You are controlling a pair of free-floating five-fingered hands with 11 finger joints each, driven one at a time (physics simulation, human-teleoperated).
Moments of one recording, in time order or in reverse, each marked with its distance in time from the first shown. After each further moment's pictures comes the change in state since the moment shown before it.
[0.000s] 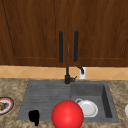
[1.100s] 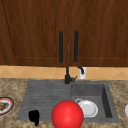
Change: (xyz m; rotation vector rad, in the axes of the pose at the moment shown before) left hand 0.000 0.000 0.000 0.000 0.000 0.000; right hand -0.015 0.001 0.007 0.060 -0.071 -0.087
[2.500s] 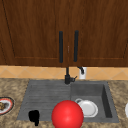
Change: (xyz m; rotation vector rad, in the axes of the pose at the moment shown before) left hand 0.000 0.000 0.000 0.000 0.000 0.000; right hand -0.001 -0.084 0.020 0.250 -0.139 -0.205
